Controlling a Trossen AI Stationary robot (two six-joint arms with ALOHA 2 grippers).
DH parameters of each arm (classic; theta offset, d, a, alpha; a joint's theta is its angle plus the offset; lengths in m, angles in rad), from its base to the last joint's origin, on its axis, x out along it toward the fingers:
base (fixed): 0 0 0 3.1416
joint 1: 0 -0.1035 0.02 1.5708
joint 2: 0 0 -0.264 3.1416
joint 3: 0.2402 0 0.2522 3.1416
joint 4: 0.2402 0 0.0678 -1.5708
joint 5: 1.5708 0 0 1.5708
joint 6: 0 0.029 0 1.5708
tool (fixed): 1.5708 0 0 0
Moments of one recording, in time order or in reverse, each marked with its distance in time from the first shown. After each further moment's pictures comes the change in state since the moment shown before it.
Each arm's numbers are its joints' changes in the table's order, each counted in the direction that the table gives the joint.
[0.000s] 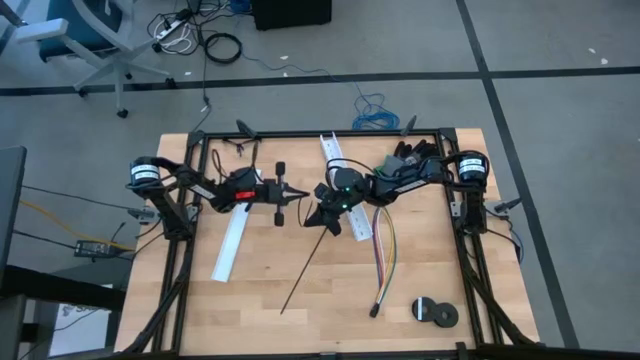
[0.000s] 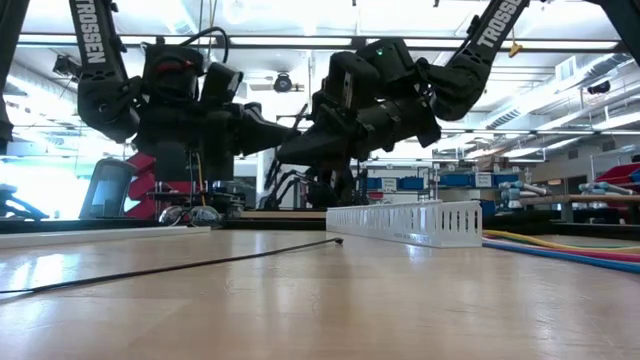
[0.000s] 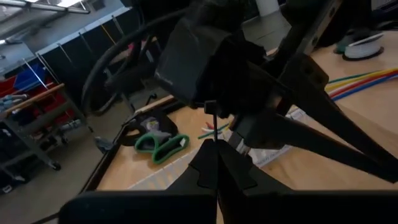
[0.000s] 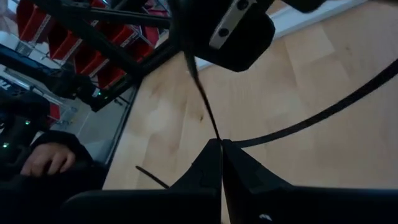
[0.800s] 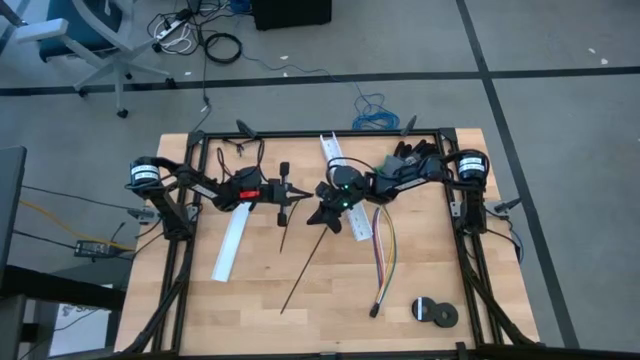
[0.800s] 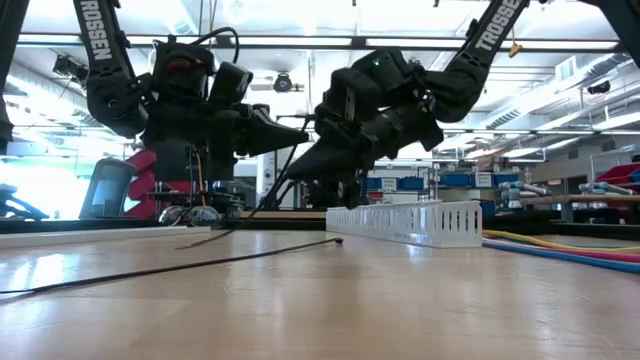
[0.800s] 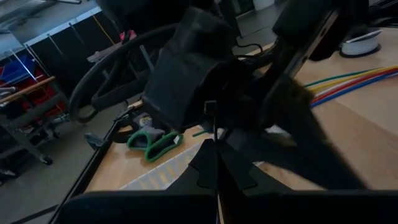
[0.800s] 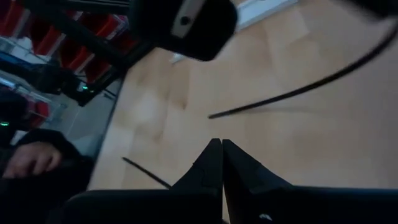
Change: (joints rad) left arm 0.014 0.000 0.048 0.091 0.000 -0.006; right arm 0.026 0.000 -0.001 0.080 0.000 -0.045
